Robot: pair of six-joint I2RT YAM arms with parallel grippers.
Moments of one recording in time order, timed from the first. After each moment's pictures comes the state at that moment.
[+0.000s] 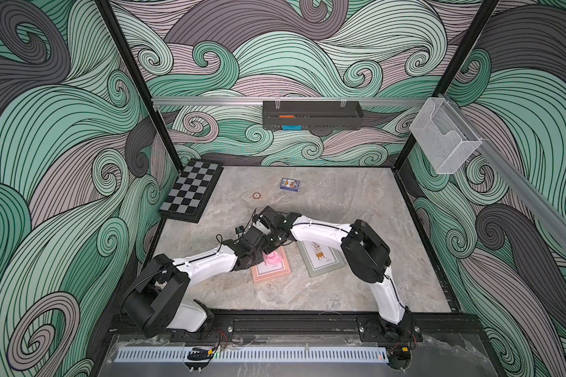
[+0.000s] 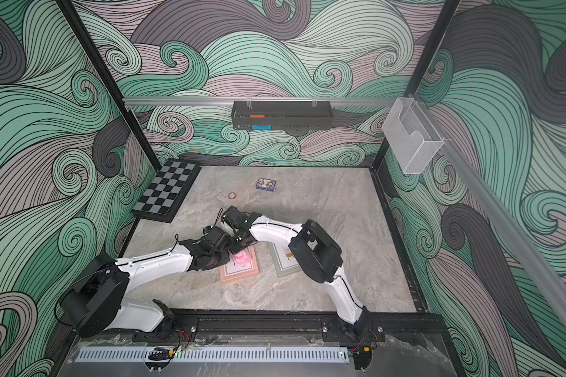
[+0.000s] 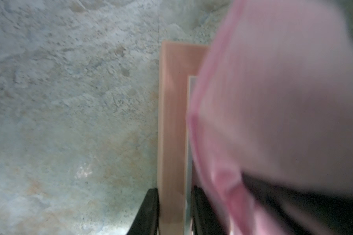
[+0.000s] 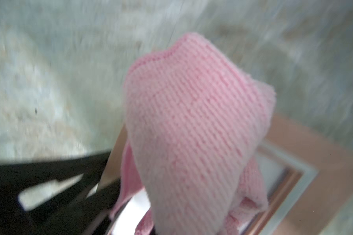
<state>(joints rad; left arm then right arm) -0.65 1.40 0.63 -0.43 -0.20 -0.94 0.88 2.22 1.71 -0.63 -0.15 0.26</state>
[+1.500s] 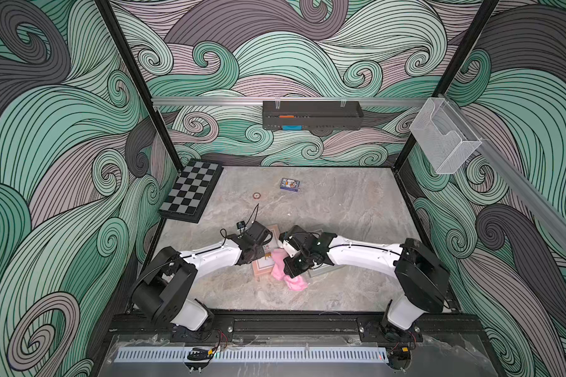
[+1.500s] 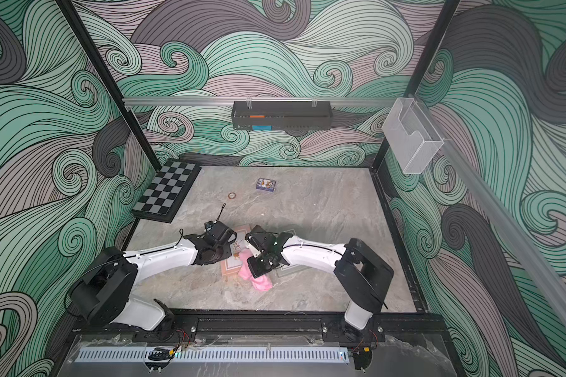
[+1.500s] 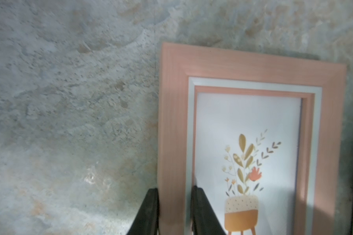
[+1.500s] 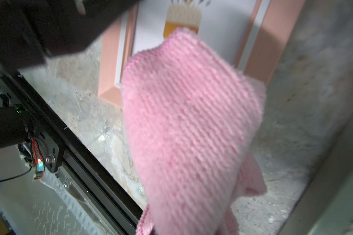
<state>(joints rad) -0.63 1.48 0.71 -0.44 -0.26 -0.94 0.98 1.70 1.03 -0.55 -0.26 0.49</state>
